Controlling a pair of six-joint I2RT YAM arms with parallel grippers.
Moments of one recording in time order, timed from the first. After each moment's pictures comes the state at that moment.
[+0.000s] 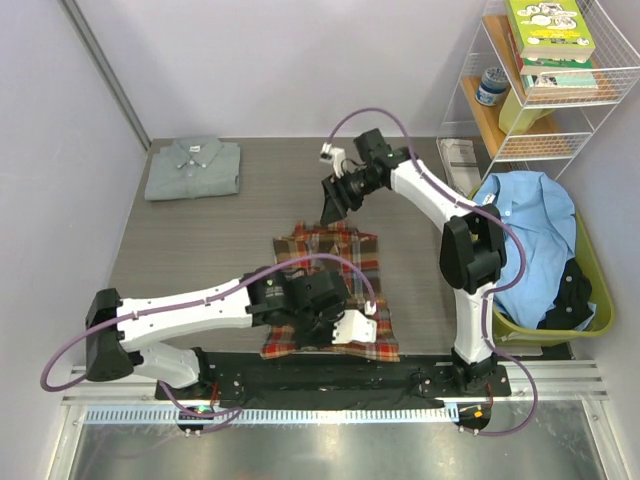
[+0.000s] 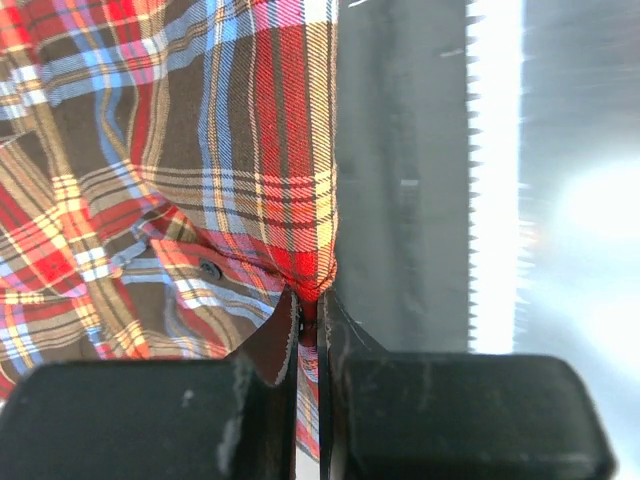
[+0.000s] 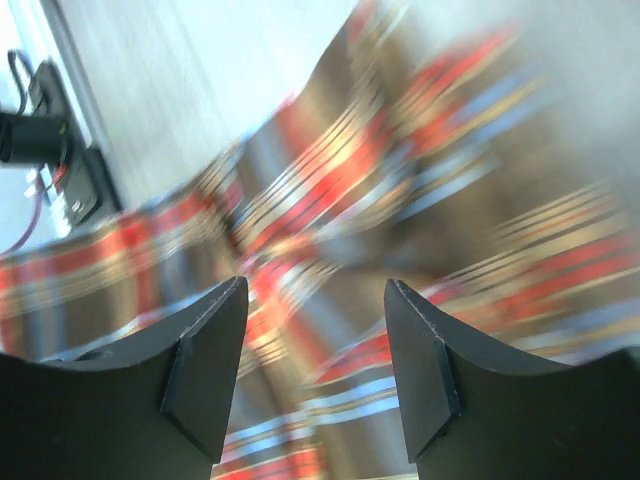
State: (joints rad) left arm -1.29 1.35 1.14 -0.88 0.20 0.37; right arm 0.47 2.05 1.75 -0.77 -0.78 -0.19
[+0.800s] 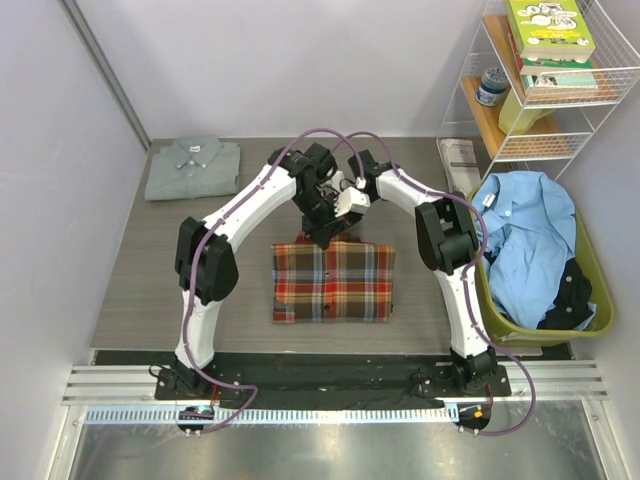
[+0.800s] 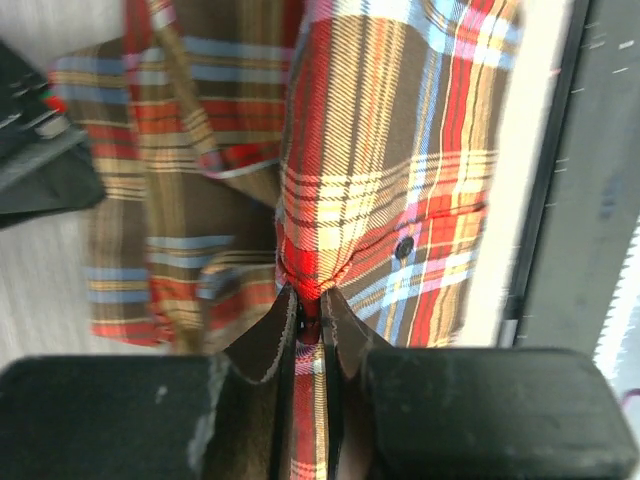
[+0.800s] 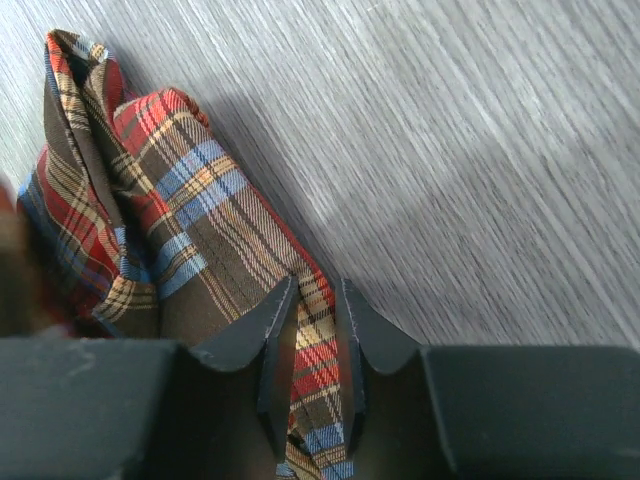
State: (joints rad) left arm -0.64 2.06 1.99 -1.31 0.57 0.77; right arm 0.42 2.34 1.87 -0.74 -0.68 -0.24
